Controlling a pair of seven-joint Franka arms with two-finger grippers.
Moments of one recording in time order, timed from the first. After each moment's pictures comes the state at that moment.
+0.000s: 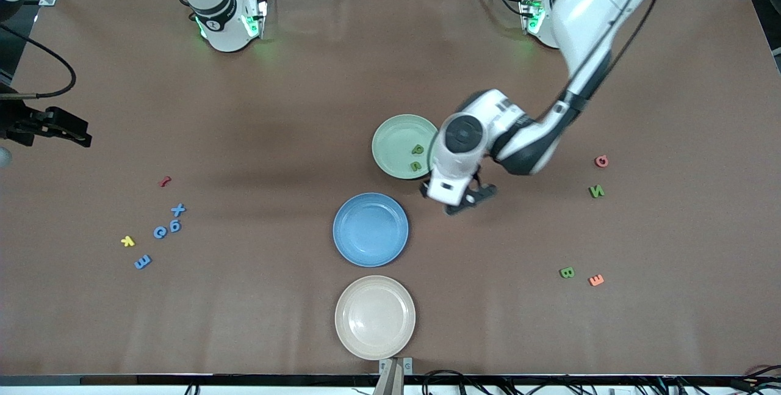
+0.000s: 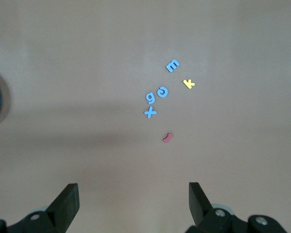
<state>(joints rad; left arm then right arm) -0.17 0.69 -0.51 -1.62 0.38 2.15 -1.23 0.02 0.15 -0.04 -1.38 -0.05 1.49 -0.01</state>
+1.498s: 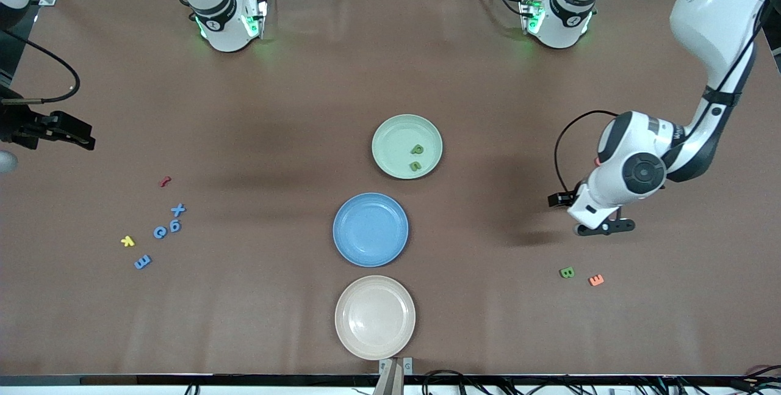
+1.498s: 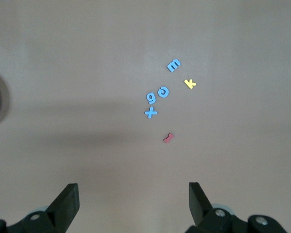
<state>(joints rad) 0.34 0.55 -0.52 -1.90 0.40 2.21 -0.49 0.02 0.16 -0.04 -1.38 -0.05 1.50 -0.01</state>
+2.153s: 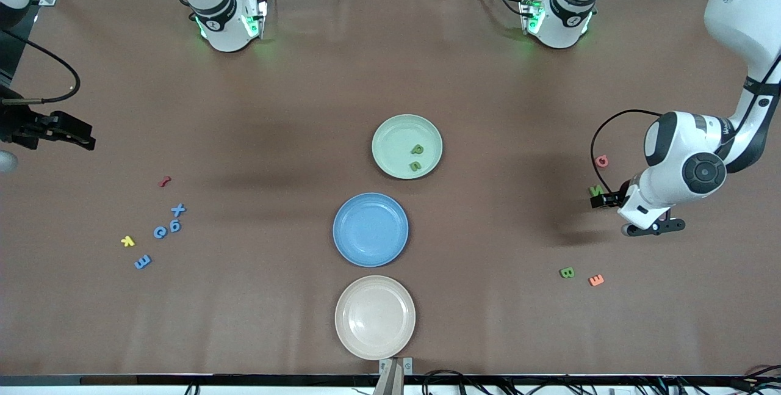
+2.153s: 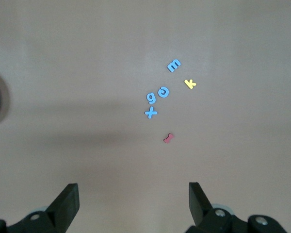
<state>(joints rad) 0.44 0.53 -0.43 -1.94 0.41 2.29 -0.36 0.02 0.16 -0.04 -1.38 -0.05 1.50 -0.01</state>
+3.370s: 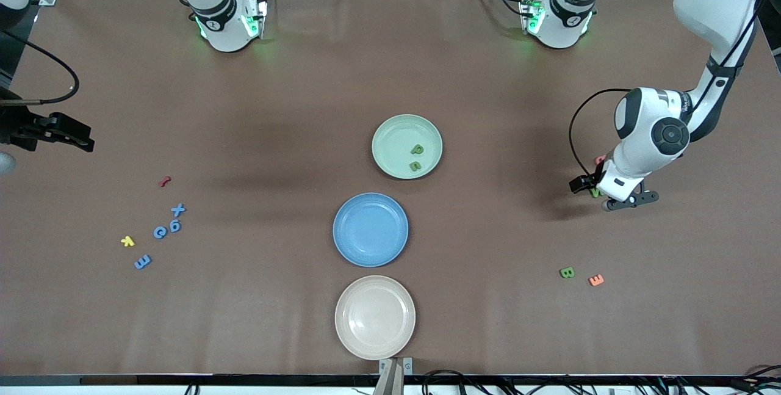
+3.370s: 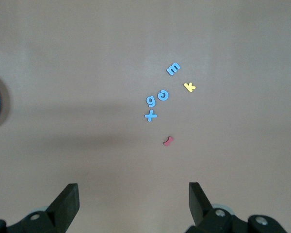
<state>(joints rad) 0.26 0.41 -0.25 -2.23 0.24 2.61 -0.37 0.02 0.16 -0.04 -1.38 -0.05 1.51 -0.01</state>
